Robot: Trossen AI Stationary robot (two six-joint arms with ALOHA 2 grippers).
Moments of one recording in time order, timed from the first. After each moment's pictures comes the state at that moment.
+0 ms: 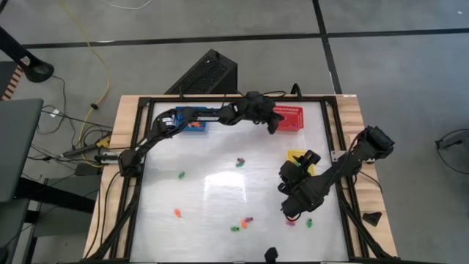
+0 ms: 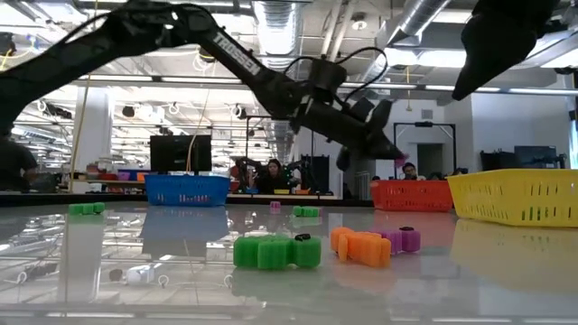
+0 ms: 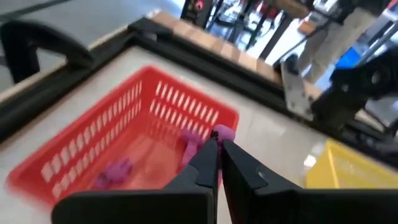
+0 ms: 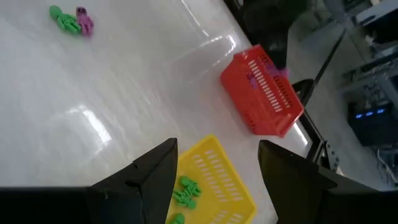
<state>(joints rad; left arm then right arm) 0.39 2.42 1.87 0.30 0.26 -0.30 0.60 1.62 1.26 -1.57 0.85 1.30</state>
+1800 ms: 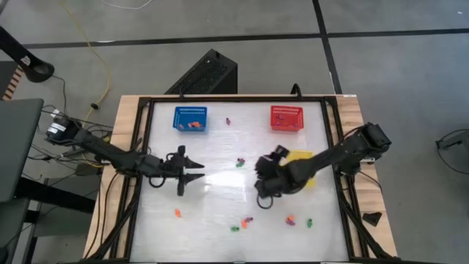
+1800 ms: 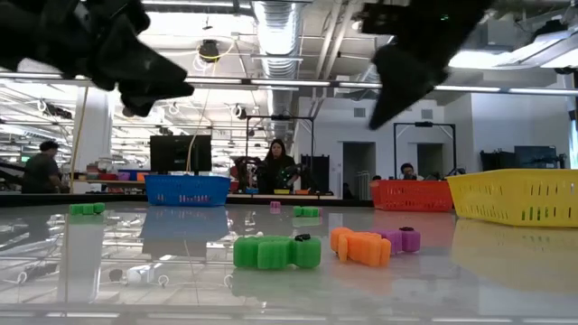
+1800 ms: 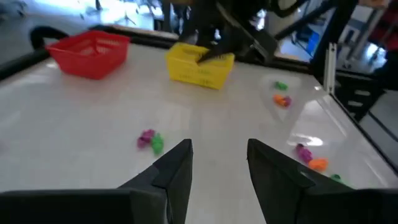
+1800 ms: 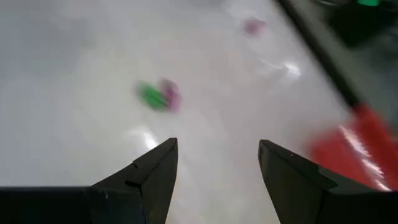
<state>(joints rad) -0.31 0.98 0.23 0.62 -0.38 -0.21 0.36 1.62 1.16 -0.76 0.82 0.66</state>
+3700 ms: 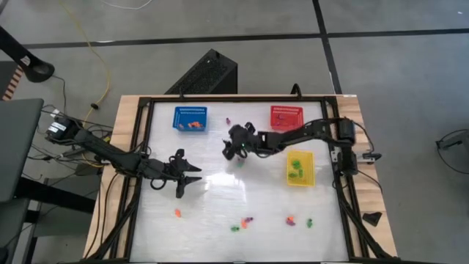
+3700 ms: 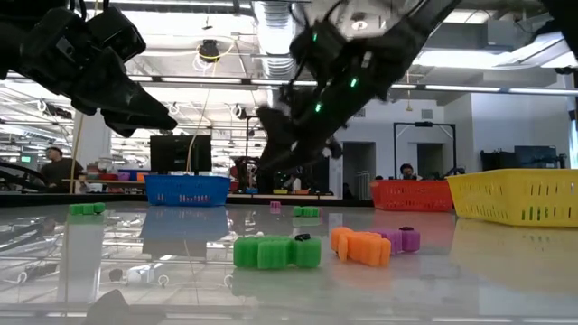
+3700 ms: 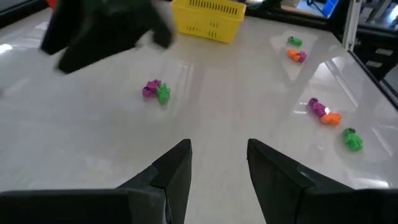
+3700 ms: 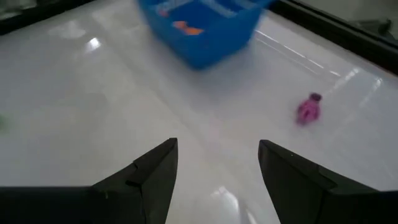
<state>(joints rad) -0.34 0.99 0.22 0.46 -0.38 -0.29 -0.11 1.92 1.14 0.20 0.39 0.39</state>
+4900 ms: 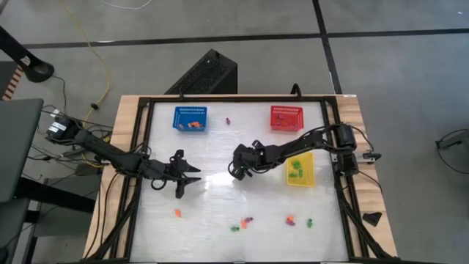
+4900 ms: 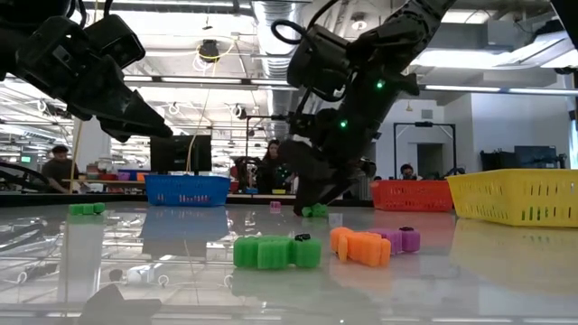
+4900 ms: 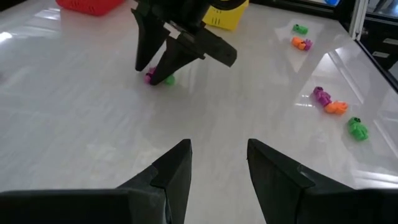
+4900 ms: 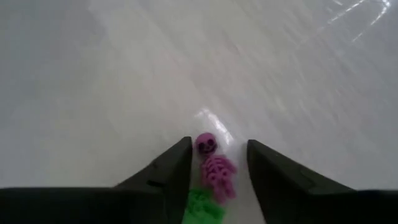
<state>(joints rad) -0.34 0.99 0.22 0.41 -0.38 -0.32 0.06 1.95 1.16 -0.26 0.38 0.56</state>
